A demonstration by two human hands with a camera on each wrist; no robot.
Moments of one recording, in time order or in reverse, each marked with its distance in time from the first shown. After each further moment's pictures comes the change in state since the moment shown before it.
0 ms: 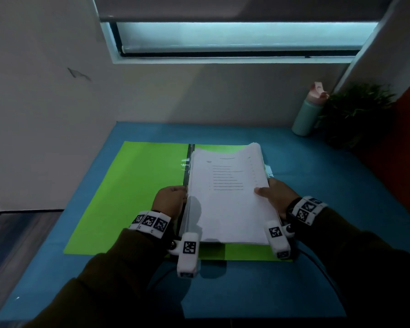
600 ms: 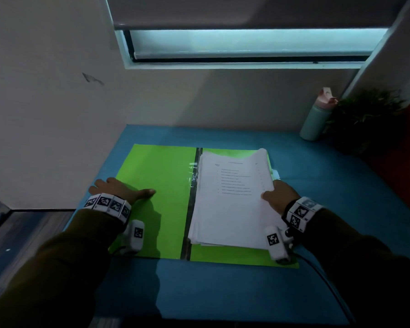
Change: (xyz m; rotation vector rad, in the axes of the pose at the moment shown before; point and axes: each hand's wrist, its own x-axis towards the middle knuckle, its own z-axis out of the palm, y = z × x) left_hand 0.035 0.013 -0.128 1.082 0.435 -0.192; right_hand 0.007 -0.005 0.009 -0.518 0.225 0.002
